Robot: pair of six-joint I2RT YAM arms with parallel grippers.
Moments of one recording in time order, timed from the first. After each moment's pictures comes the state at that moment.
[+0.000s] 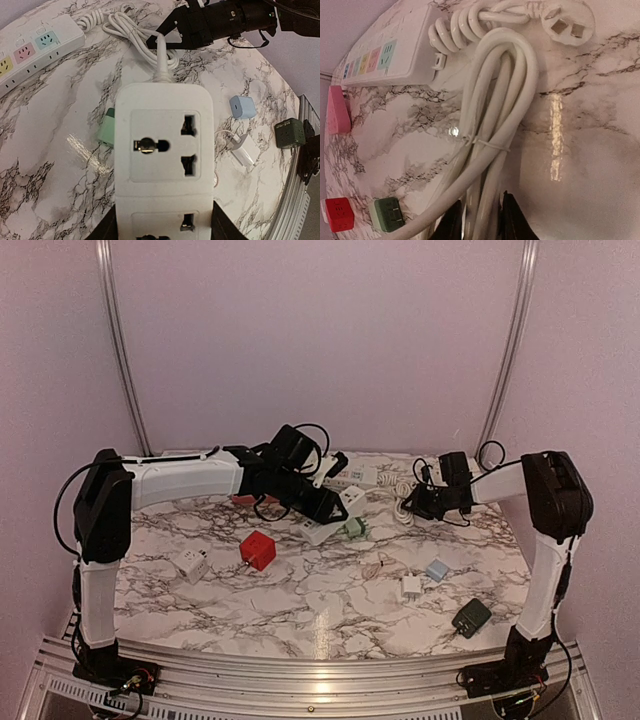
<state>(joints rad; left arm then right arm) -0.83 2.07 1.70 -0.41 0.31 -0.15 0.18 1.99 1.17 -0.01 -0.38 0.48</state>
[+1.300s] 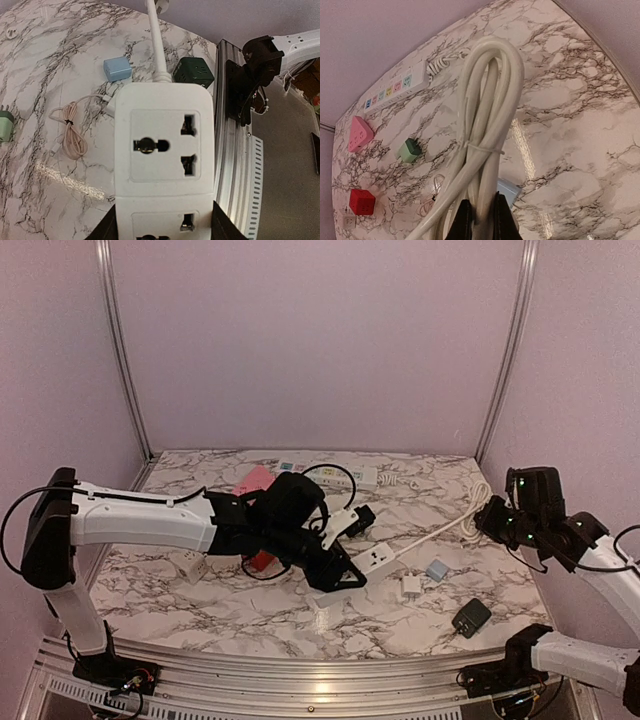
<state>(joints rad) -1.09 1.78 1.31 -0.22 0.36 -0.10 0.33 0.80 0.74 -0.58 0.15 0.72</state>
